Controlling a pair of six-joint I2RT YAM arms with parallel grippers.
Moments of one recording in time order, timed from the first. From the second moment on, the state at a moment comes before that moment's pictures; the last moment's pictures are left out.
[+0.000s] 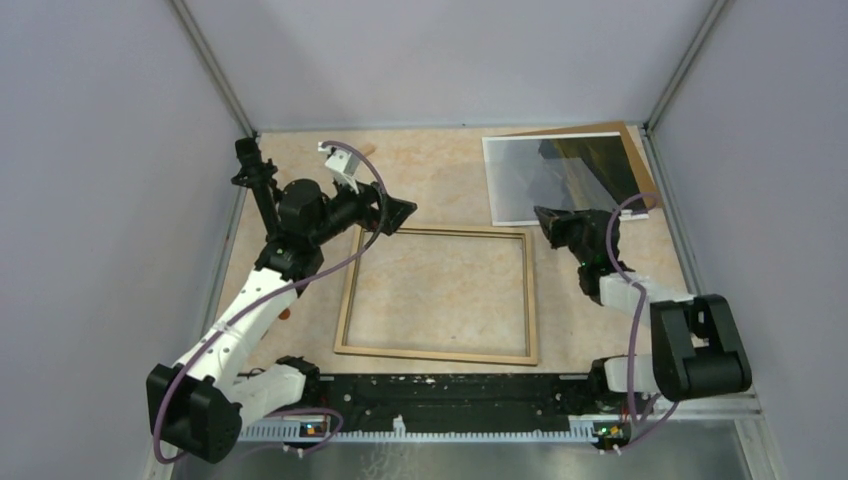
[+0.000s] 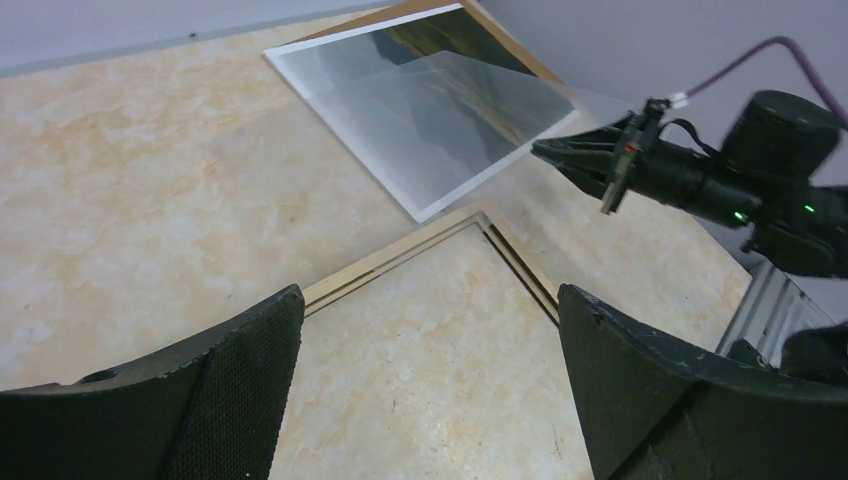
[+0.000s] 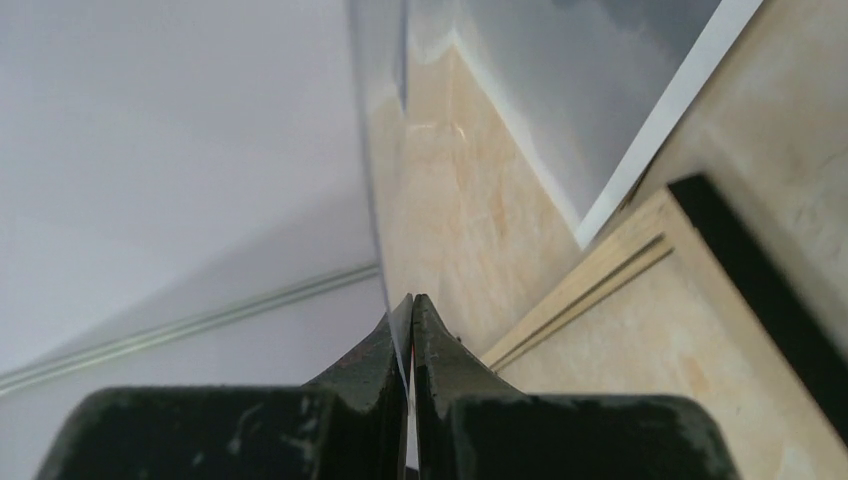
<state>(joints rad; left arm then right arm) -0.35 1.06 0.87 0.10 0.51 -0.30 0.07 1.37 0.44 0.63 -0.13 1.56</state>
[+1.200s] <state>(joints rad) -0.37 1.52 0.50 0.76 0.56 -1.54 0.39 1.21 0.44 0.34 0.13 1.69</state>
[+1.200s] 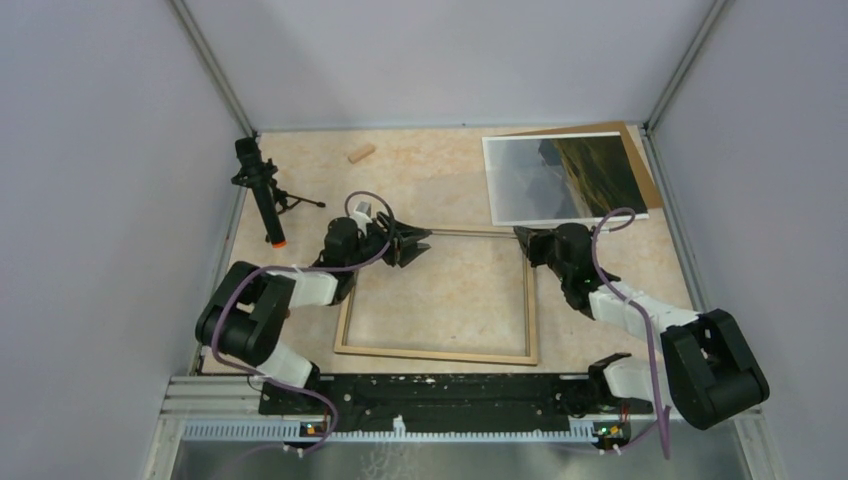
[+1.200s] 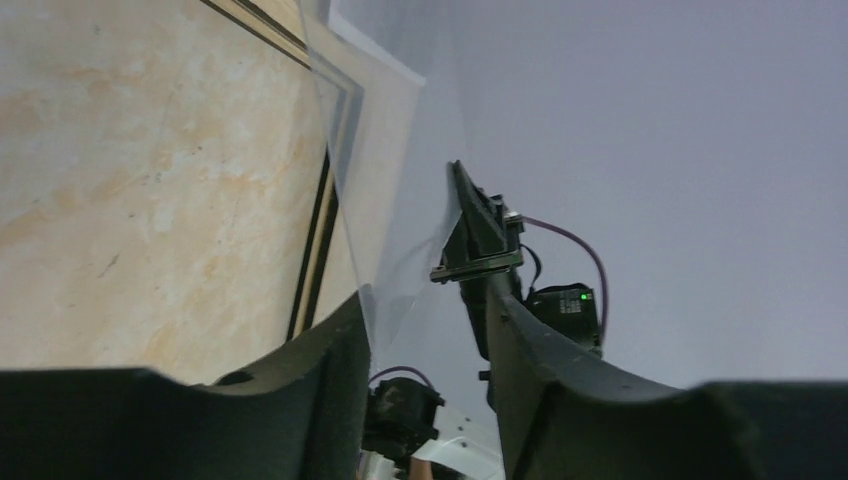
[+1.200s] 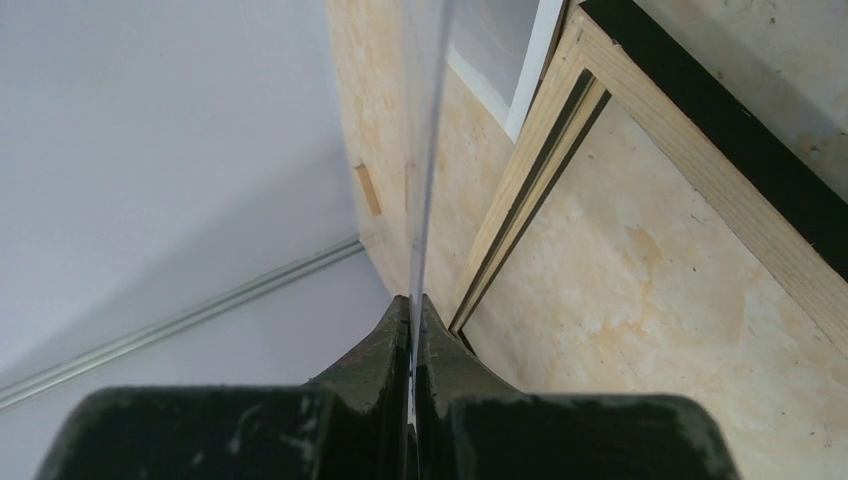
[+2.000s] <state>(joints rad) -0.31 1.69 0.45 1.06 0.65 -1.60 0.39 1.18 0.55 -0.01 0.16 1.22</state>
